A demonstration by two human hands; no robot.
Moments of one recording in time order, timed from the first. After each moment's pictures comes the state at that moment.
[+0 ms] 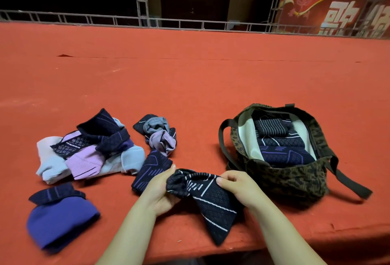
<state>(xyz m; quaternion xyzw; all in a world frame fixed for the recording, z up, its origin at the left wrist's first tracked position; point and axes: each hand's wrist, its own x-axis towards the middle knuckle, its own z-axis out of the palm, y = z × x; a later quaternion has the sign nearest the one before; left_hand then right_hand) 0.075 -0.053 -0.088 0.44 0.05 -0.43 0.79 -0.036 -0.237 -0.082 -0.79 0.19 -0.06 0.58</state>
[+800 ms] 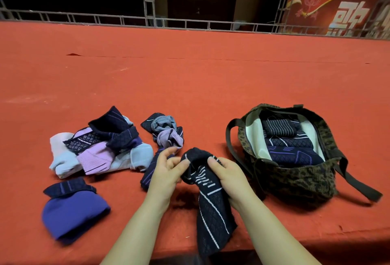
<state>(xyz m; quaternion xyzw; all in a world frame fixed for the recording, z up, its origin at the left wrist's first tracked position) 0.066 -0.044 -0.075 0.58 -0.13 -0.18 0.79 -0.011 -0.182 -0.059 -0.68 0.19 -0.12 0.70</state>
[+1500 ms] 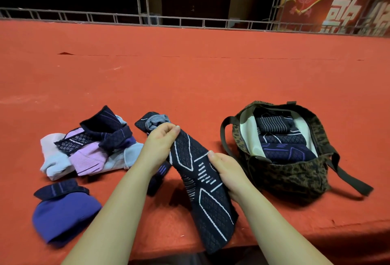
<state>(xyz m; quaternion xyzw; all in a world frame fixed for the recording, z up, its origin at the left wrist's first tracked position) 0.100 -0.057 -0.014 0.68 -0.22 -0.11 0.69 -0.010 -0.201 -0.059 -0.70 0.20 -0.09 0.68</state>
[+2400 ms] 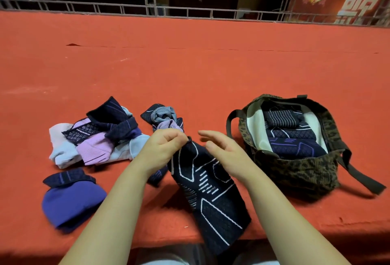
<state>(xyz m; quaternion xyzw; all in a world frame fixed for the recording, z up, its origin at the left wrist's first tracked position) 0.081 -0.030 -0.010 0.67 -0.36 -0.13 0.63 -0.008 -0.200 -0.021 -0.82 0.02 -0.10 0.56</state>
